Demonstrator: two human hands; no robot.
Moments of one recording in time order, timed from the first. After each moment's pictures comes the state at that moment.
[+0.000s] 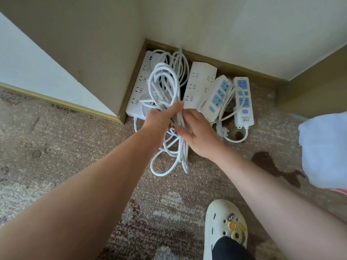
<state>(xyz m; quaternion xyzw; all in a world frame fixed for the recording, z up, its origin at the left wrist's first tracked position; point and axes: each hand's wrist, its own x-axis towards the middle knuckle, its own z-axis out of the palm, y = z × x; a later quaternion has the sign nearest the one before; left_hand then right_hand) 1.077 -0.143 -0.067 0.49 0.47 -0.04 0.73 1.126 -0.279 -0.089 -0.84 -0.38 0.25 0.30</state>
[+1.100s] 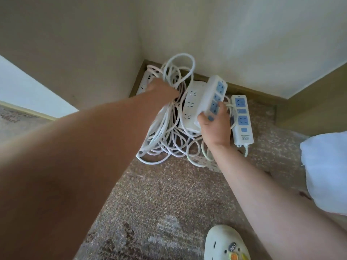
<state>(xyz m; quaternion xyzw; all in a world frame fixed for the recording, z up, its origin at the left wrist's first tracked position) 1.192 -0.084 -0.054 0.80 0.42 -0.11 0.42 1.192 -0.267 -0.115 -0.87 -0.02 0.12 0.47</state>
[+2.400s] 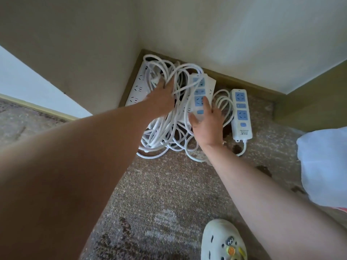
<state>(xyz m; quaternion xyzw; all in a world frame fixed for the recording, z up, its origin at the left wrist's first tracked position) 1.166 -0.087 -0.100 0.94 0.16 -0.19 0.24 1.180 -0.263 -0.127 -0.96 -0.16 0.09 0.22</state>
